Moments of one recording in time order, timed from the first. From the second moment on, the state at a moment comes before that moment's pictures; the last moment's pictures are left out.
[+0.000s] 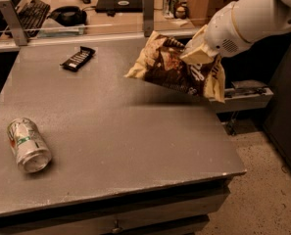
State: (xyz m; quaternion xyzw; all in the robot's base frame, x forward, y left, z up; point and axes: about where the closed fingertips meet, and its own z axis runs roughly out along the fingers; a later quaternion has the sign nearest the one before) arm 0.594 -0.110 0.956 -0.58 0.71 0.06 0.38
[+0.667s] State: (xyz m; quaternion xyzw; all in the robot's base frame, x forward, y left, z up) arm 0.703 -0.037 0.963 -0.59 0.68 0.06 0.44
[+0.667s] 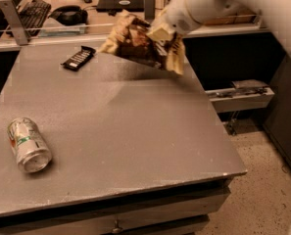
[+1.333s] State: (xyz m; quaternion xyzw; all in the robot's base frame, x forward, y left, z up) arm 0.776 0.038 0.941 -0.57 0.69 0.08 0.44
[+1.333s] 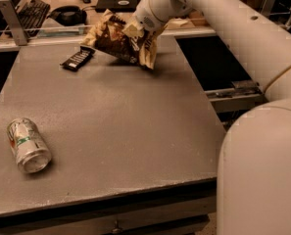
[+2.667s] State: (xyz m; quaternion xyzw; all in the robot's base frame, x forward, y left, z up) arm 0.800 0.045 0.900 -0.55 0.72 0.08 0.42
